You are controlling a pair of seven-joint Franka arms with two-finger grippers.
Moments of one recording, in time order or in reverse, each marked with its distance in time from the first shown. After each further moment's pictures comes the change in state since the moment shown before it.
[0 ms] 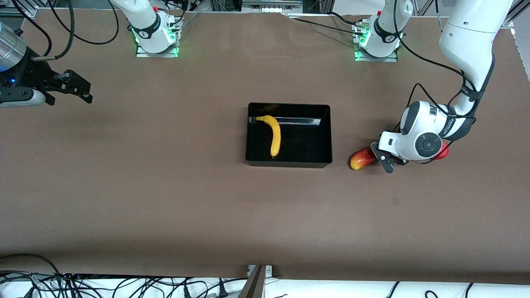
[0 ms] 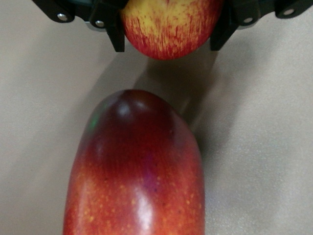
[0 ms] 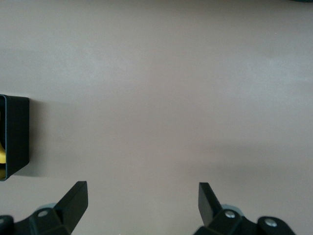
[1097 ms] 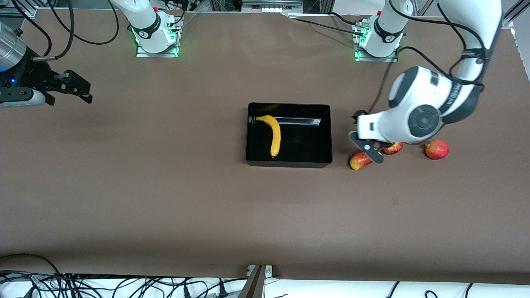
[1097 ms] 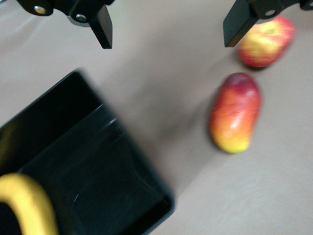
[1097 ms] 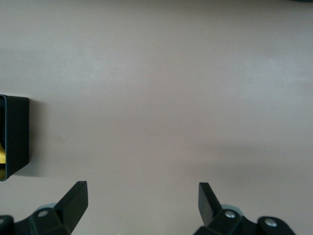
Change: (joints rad) left arm -0.008 -0.184 -0.312 0.213 -0.185 -0.405 -0.618; right arm 0.000 0.000 -0.001 0.000 0.000 0.000 0.000
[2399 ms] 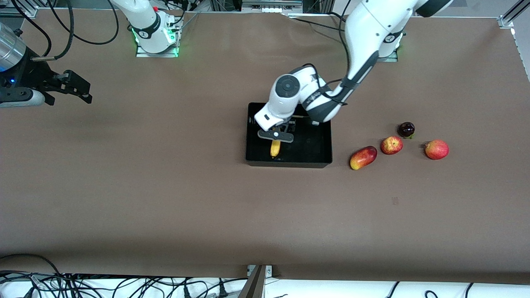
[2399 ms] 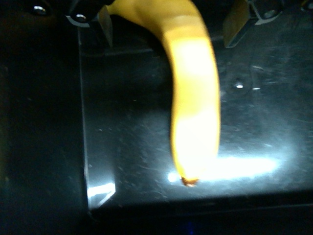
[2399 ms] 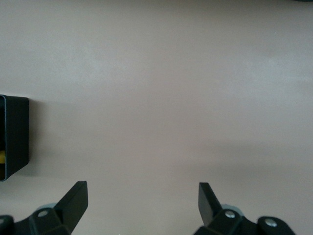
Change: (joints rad) left arm -0.489 0.355 0.033 0.027 0.301 0.626 -1.082; right arm 0.000 0.000 -0.001 0.000 0.000 0.000 0.000
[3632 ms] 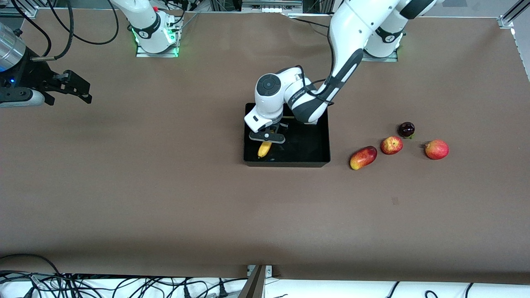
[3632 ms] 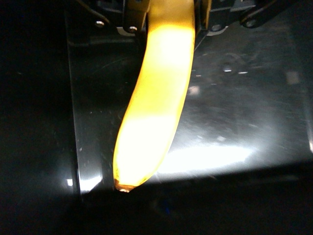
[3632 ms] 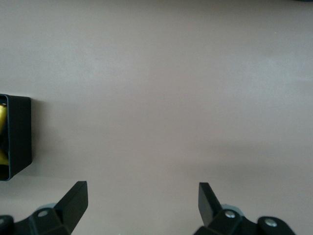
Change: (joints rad) left arm -0.105 0.012 0.092 0.142 0.021 -0.160 -0.023; right arm 0.000 0.000 -0.001 0.000 0.000 0.000 0.000
